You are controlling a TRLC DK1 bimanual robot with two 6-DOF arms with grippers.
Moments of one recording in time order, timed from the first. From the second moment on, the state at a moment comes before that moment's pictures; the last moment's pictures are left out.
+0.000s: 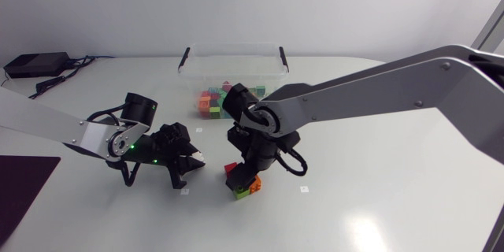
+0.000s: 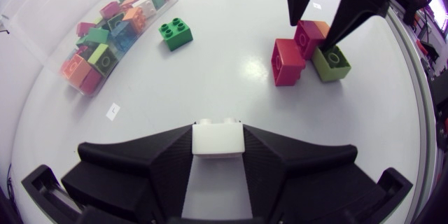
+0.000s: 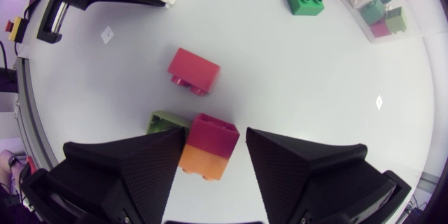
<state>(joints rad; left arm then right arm) -0.22 1.84 0.75 0.06 0.50 0.84 0.76 2.02 1.29 -0.62 -0.04 -0.04</state>
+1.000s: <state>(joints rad) -0.22 1.83 0.73 0.06 0.52 0.86 0.62 1.98 1.23 -0.62 -0.07 -0.05</state>
